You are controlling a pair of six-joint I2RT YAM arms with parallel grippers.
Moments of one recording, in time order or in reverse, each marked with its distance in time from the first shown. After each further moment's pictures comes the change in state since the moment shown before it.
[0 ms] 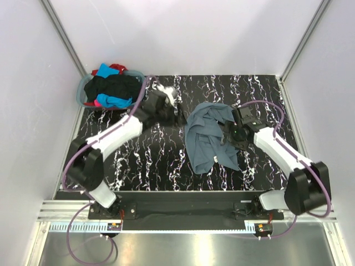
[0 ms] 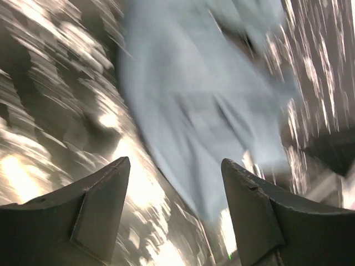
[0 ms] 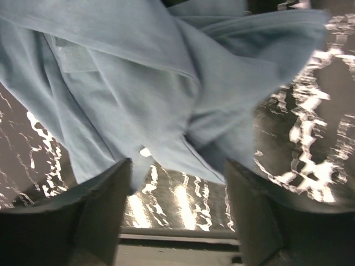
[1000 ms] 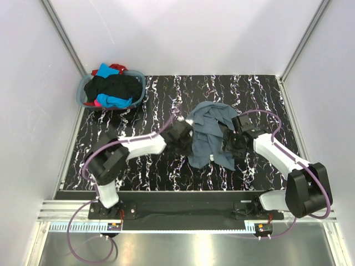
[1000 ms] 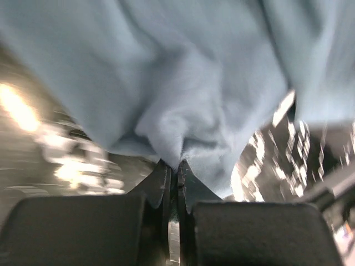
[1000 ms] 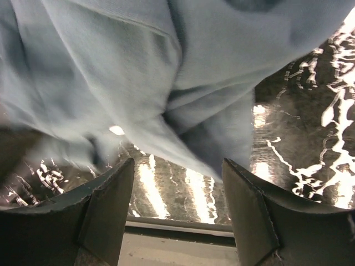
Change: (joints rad) left arm -0.325 0.160 -0.206 0.116 -0.115 -0.201; right arm 0.000 -0.013 -0.137 0.066 -0.092 0.043
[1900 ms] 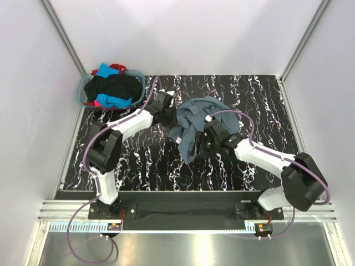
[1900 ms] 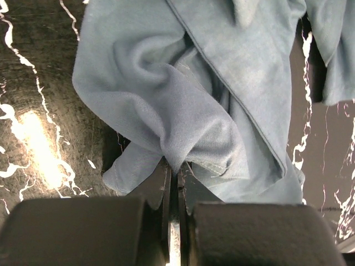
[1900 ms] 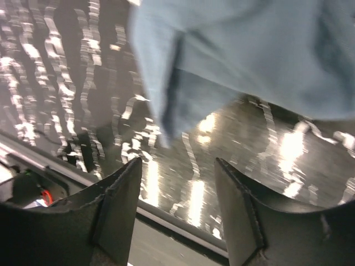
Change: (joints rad) left arm 0.343 0.079 0.283 -0.128 0.020 0.166; right arm 0.346 0.084 0.001 0.332 -0.063 0.146
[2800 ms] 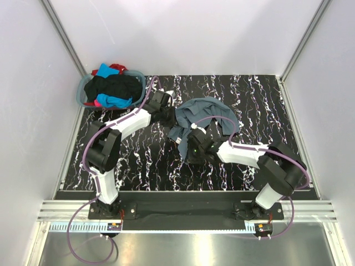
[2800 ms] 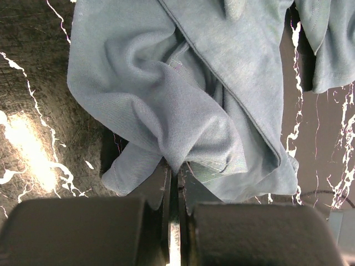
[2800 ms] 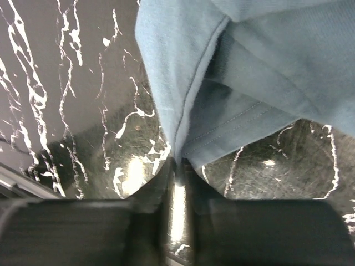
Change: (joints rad) left arm 0.031 0.000 0.000 0.000 0.089 0.033; right arm 0.169 0.215 0.018 0.177 0.117 0.053
